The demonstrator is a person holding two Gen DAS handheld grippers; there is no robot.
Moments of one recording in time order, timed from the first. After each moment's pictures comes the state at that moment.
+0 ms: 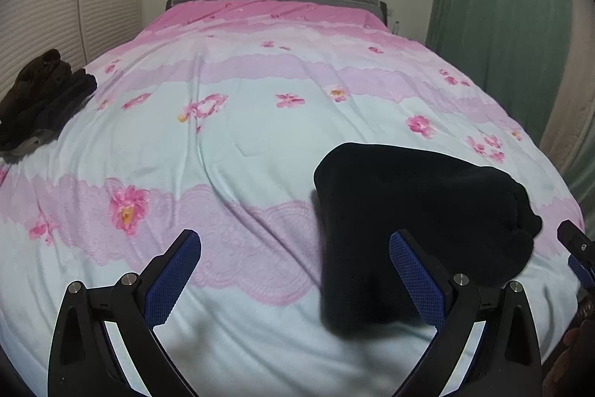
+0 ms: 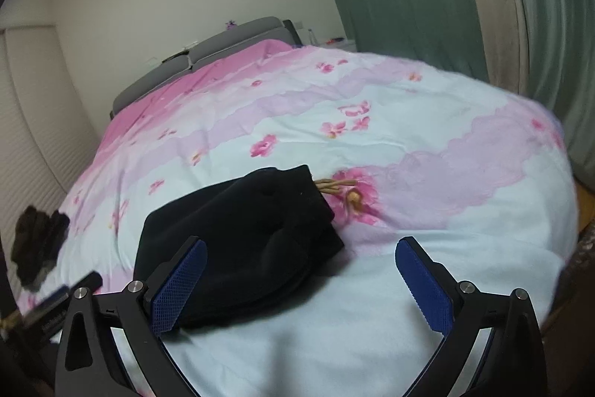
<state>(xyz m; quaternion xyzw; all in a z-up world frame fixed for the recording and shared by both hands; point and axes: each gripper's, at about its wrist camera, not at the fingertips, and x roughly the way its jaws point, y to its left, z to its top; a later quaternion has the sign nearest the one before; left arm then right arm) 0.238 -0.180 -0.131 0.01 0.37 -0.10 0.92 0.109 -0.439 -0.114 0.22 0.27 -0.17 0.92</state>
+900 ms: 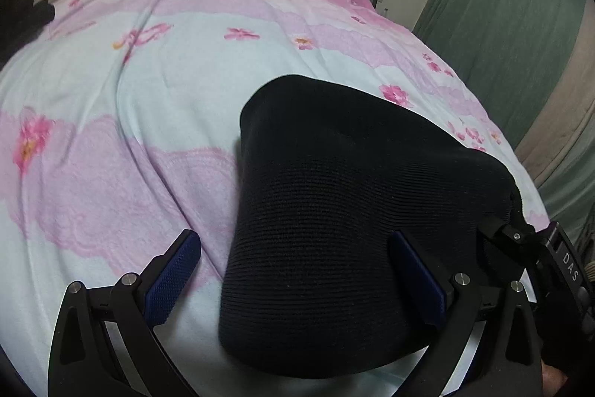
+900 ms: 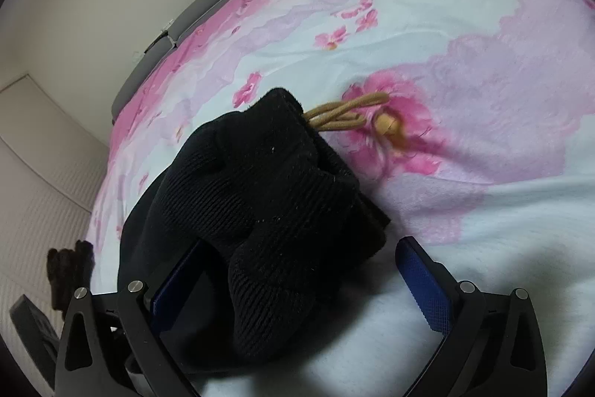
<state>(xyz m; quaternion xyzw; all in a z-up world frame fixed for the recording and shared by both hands) 0.263 -0.220 -0.194 -0.09 0.42 -0.16 0.89 0.183 -0.472 -0.203 0.37 0.34 -0.11 0.86</state>
